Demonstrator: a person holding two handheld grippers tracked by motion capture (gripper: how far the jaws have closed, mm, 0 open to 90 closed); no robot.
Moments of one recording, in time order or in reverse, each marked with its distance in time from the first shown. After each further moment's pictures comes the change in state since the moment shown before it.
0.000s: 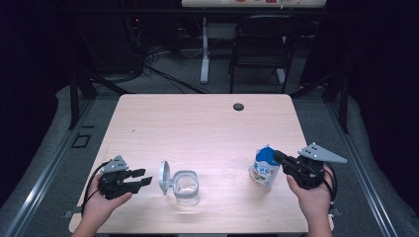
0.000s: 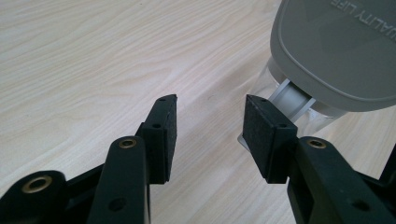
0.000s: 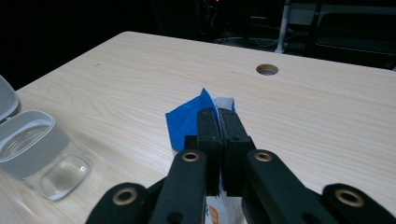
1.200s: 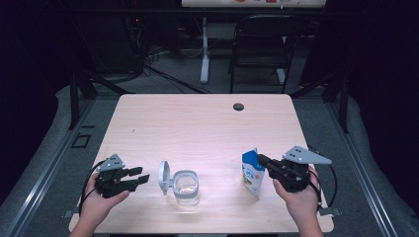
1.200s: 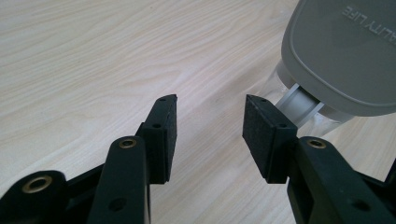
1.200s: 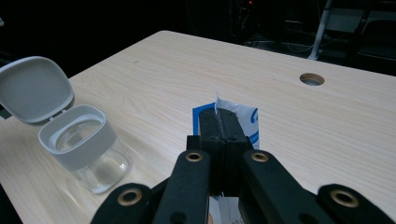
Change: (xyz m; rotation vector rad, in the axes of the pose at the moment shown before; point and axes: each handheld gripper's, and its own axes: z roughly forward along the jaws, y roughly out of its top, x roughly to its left) left arm 0.006 0.000 -0.005 -0.013 0.013 -0.020; right arm 0.032 0.005 0.008 0.000 0.114 -0.054
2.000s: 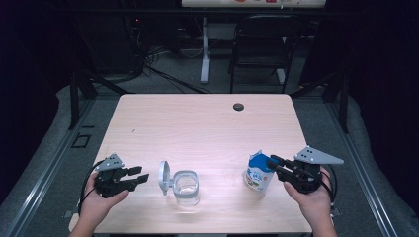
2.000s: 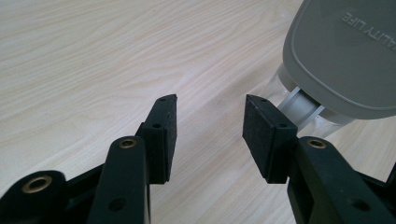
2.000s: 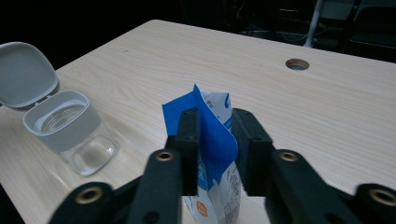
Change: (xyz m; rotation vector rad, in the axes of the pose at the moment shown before) left arm 0.001 0.001 -0.003 -0.011 0.007 -0.003; right arm -0.022 -0.009 -0.014 0.039 -0.014 0.017
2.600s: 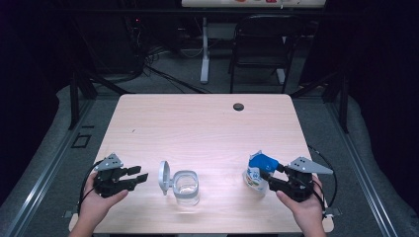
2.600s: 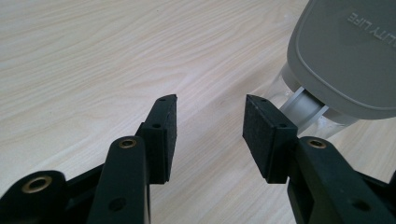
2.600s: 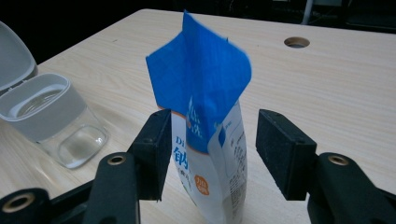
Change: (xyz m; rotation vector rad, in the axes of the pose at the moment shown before) left arm 0.002 -0.001 -0.001 0.000 0.007 -0.006; right arm 0.002 -0.035 0.020 0.011 -0.032 0.045
